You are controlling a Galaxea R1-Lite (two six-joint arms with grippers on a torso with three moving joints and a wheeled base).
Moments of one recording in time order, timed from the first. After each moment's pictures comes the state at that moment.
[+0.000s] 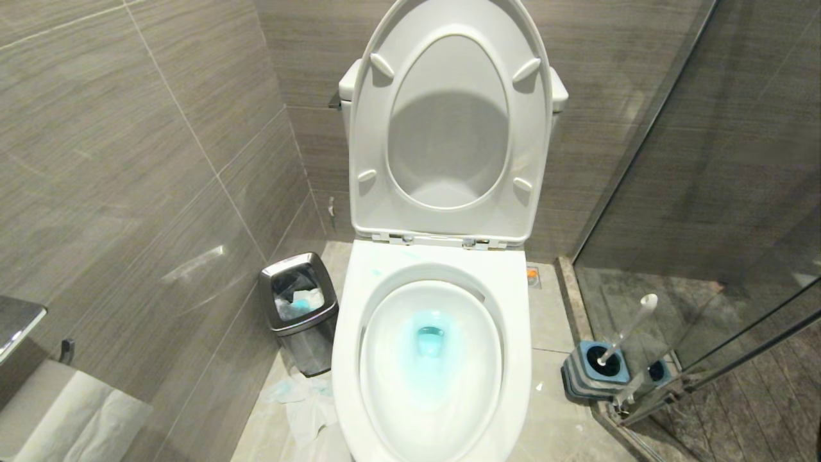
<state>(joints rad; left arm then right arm) 0.00 0.00 0.00 0.01 0.00 0.00 -0.15 1.09 -0.18 -1.23 0.02 -0.08</state>
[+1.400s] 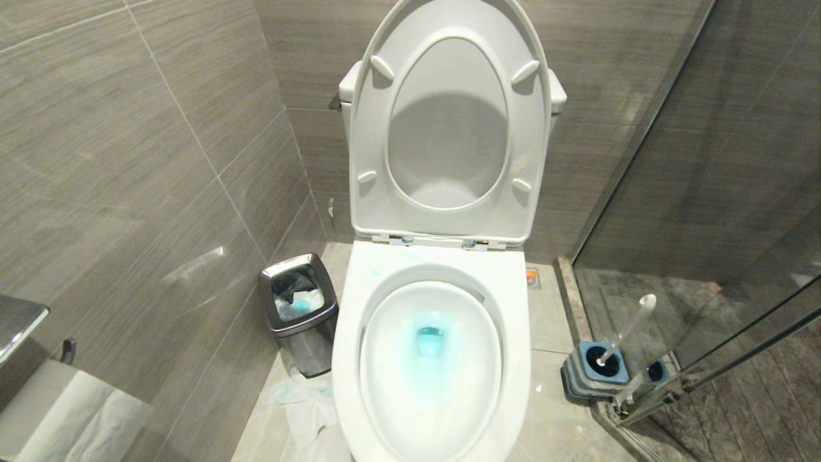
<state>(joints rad) 0.00 0.00 0.00 0.01 0.00 0.00 0.00 0.16 -0.65 0.09 0.07 -0.03</state>
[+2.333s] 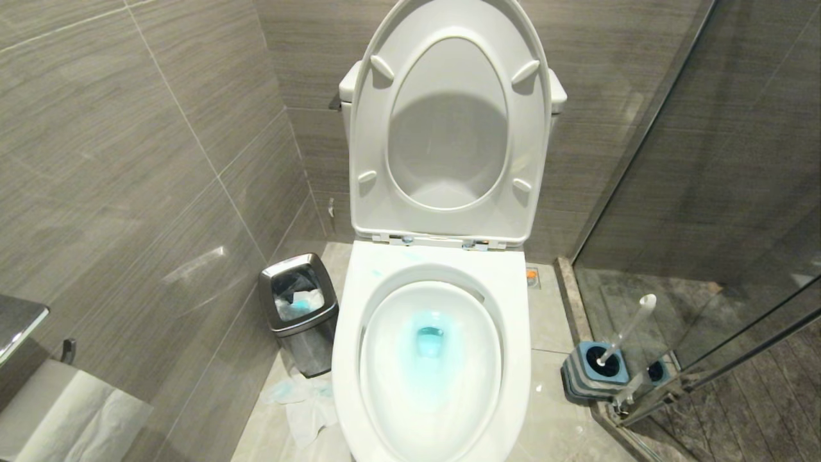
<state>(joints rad) 0.00 0.00 0.00 0.01 0.00 0.00 0.00 0.00 -0.16 -0.10 0.10 0.06</state>
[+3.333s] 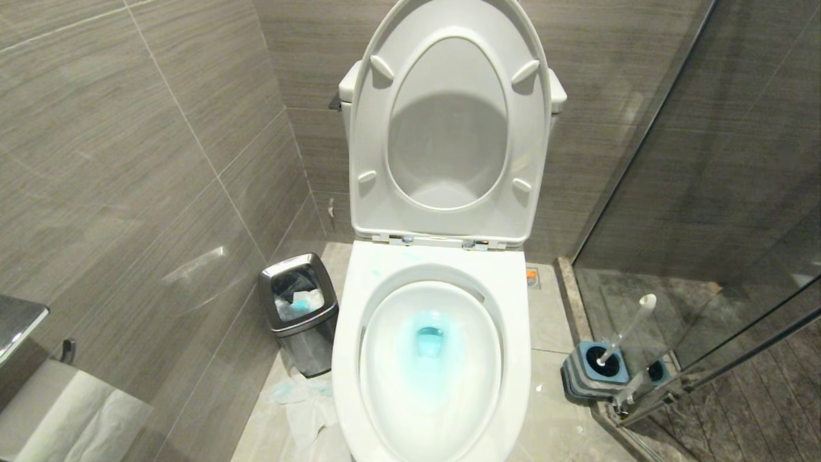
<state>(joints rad) 0.00 0.00 0.00 0.01 0.00 0.00 0.00 0.00 0.00 -0.15 0.00 0.02</state>
